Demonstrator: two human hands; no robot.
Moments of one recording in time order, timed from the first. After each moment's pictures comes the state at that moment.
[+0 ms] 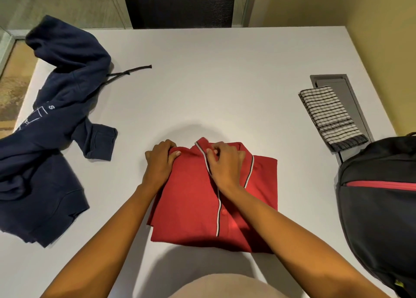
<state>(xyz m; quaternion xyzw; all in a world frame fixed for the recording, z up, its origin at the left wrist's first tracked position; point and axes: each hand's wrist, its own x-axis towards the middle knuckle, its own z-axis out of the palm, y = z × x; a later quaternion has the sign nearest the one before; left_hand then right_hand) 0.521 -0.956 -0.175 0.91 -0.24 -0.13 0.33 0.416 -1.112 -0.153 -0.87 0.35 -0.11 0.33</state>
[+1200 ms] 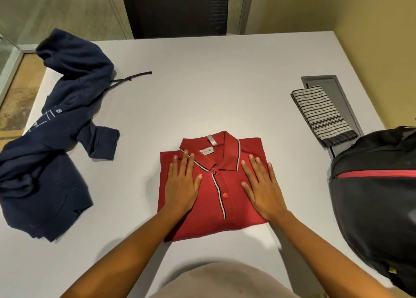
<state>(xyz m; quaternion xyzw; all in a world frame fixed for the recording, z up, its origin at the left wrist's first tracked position) 0.428 -0.972 -0.187 0.94 -0.31 -0.09 0.07 0.275 -1.179 -0.194 -0.98 0.17 0.02 0.09</state>
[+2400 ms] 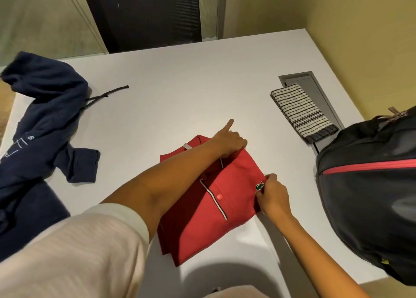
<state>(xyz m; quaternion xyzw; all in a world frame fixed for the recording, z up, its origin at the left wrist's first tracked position) 0.483 -1.180 -0.125 0.67 -0.71 -0.10 -0.20 0.275 -1.184 -0.129 -0.80 0.52 0.10 0.30</state>
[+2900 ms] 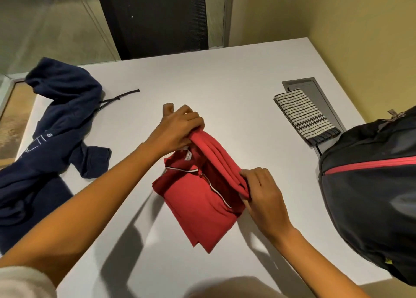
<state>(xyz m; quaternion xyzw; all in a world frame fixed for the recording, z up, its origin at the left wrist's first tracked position) 0.542 -1.044 -0.040 0.77 -0.63 0.07 0.07 0.269 -1.136 -0.075 -0.94 0.15 -0.27 0.16</state>
